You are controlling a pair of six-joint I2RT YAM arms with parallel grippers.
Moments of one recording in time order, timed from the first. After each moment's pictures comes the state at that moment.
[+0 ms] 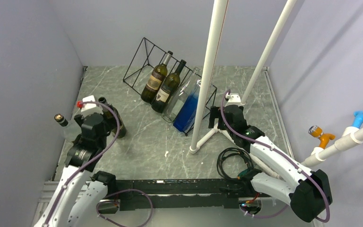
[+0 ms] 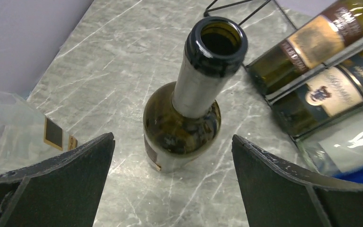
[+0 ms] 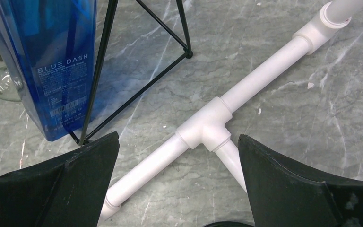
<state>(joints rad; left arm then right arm) -0.28 0.55 0.71 -0.49 -0.50 -0.36 0.54 1.01 0.67 -0.25 0.34 0.36</state>
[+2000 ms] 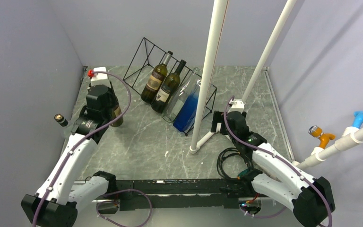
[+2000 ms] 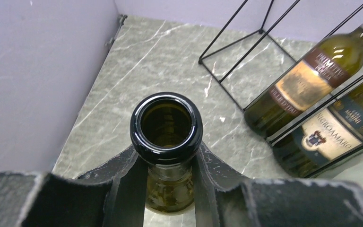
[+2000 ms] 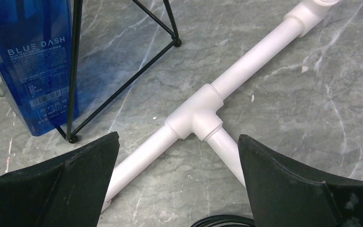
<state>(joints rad) -0.28 0.94 0.97 -0.32 -0.53 -0.14 0.54 0.91 0.56 -0.22 0.37 0.39</state>
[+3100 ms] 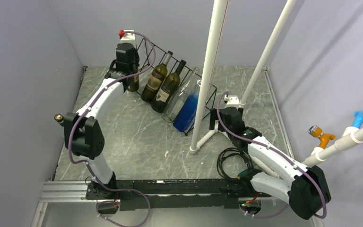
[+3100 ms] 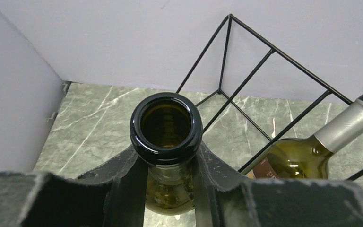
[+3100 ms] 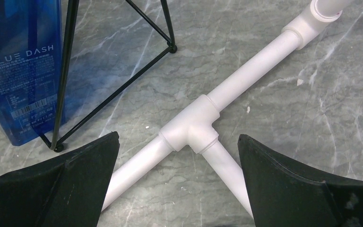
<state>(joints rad) -0.28 1.71 1.56 -0.06 -0.43 -0.04 0.53 1.04 0.61 -0.19 0.37 0.32</state>
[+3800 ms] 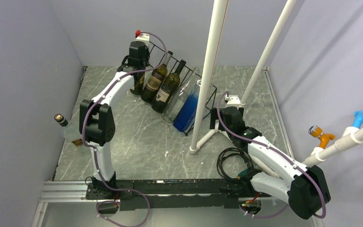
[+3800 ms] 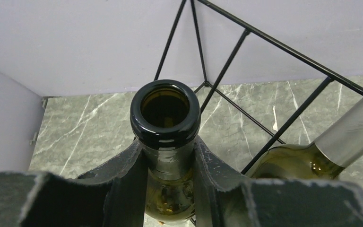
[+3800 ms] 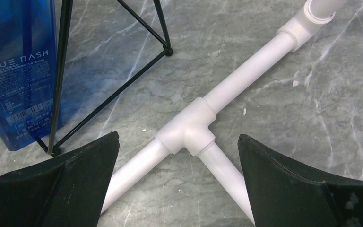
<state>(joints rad) -0.30 1.96 1.75 -0.08 -0.39 0.05 0.52 1.04 0.61 -0.18 0.38 0.32</state>
